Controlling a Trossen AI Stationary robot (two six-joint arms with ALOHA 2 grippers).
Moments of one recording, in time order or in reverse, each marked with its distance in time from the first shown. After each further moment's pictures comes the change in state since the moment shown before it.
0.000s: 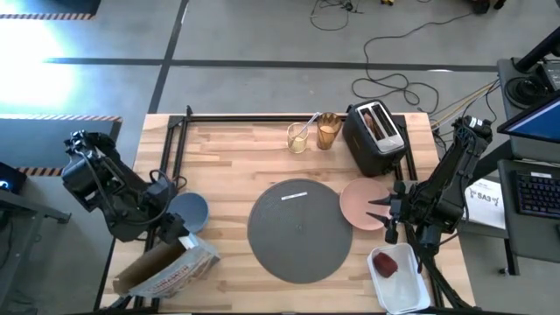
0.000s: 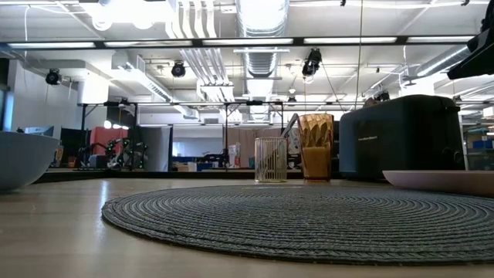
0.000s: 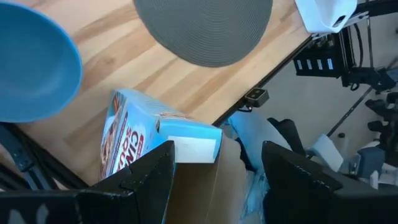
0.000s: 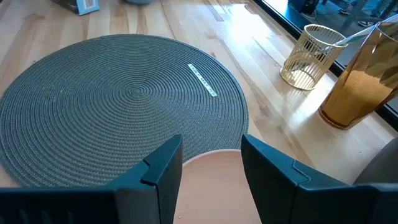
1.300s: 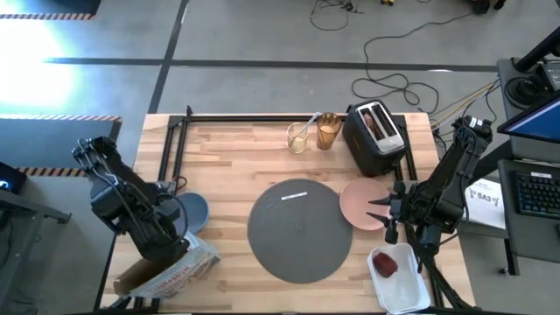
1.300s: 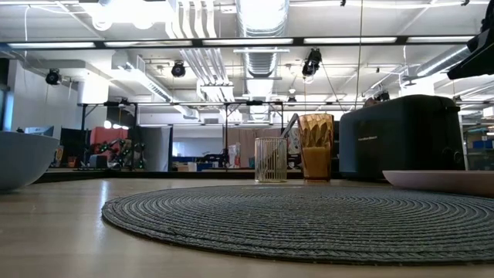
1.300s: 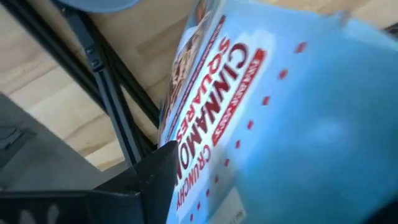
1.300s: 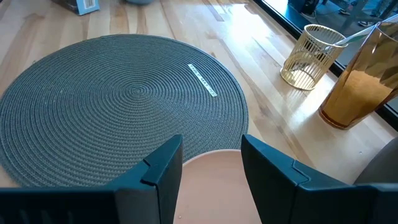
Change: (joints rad) left arm -0.014 0.021 -0.237 0.001 0.395 -0.162; right arm 0.000 0.000 0.000 0.000 0.000 0.000
